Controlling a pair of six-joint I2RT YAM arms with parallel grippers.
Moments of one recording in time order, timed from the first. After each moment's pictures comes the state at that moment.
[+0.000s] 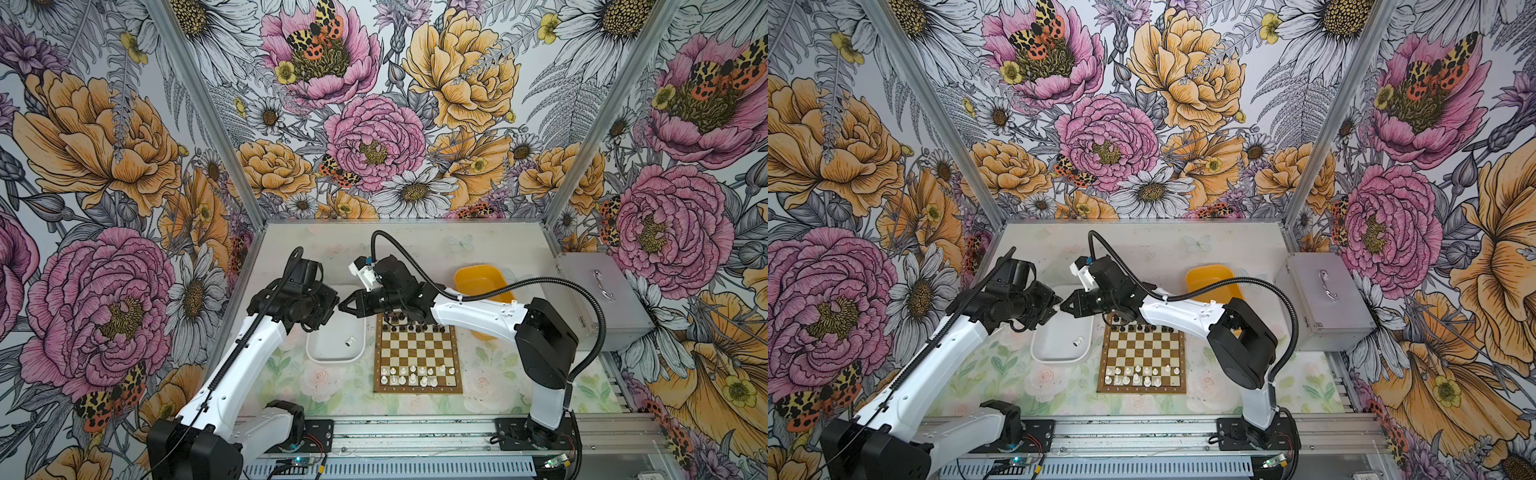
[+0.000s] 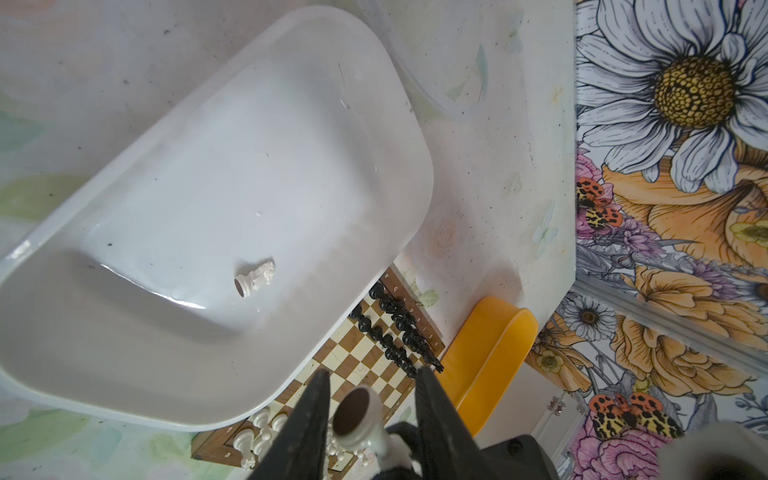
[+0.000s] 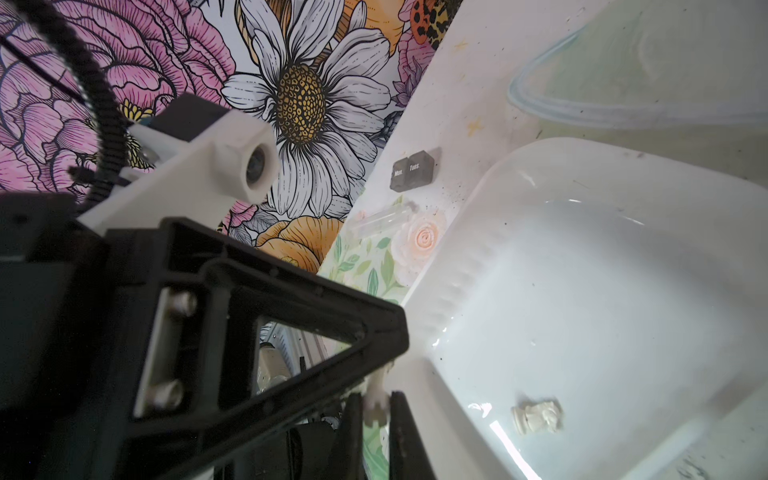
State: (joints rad) left arm -0.25 1.10 1.00 -0.87 0.15 -1.28; right arm 0.92 1.89 1.42 -0.06 -0.50 0.70
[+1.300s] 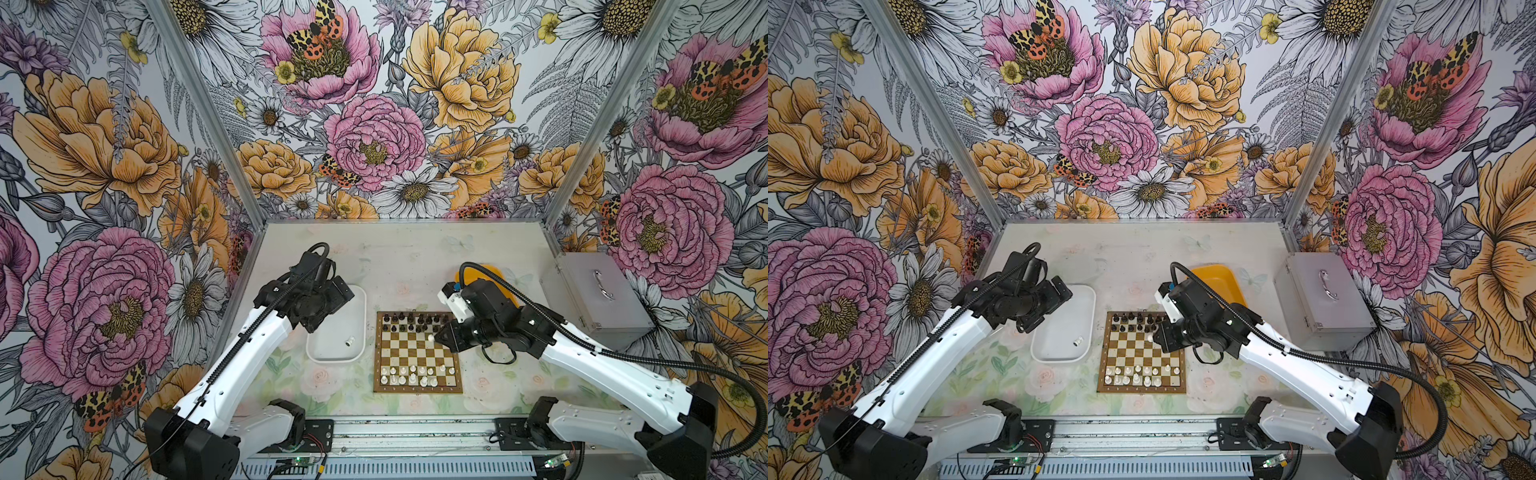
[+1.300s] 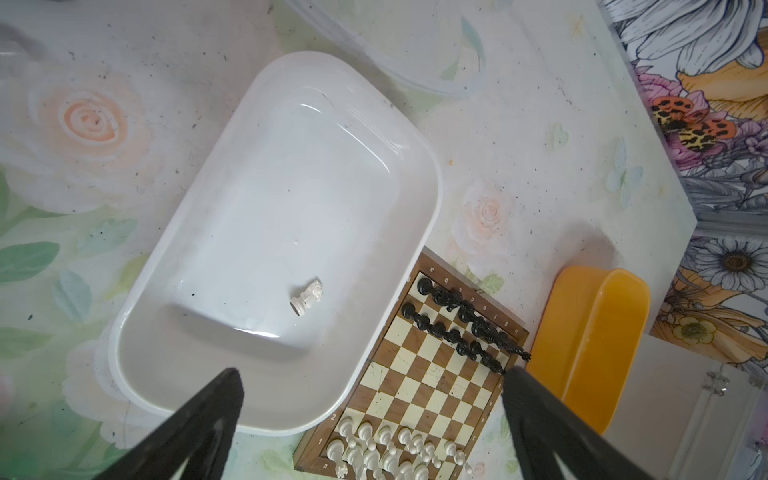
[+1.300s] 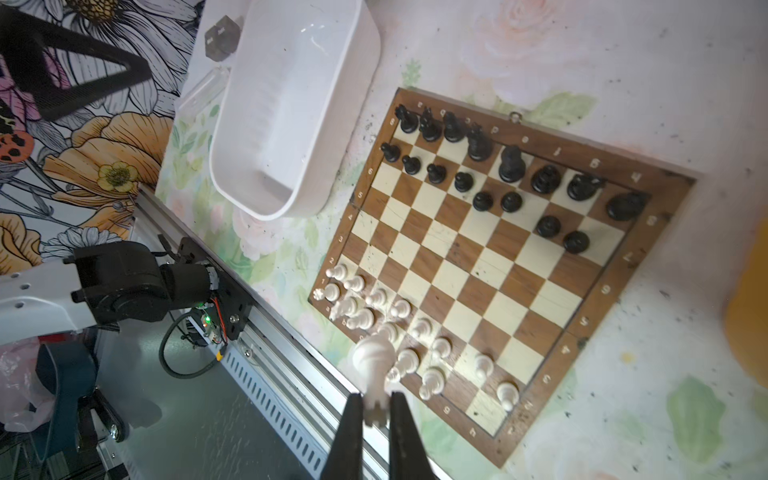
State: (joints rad) left arm -0.41 1.16 1.14 -1.01 -0.04 -1.01; right arm 0.80 1.08 0.99 -0.87 -0.26 0.51
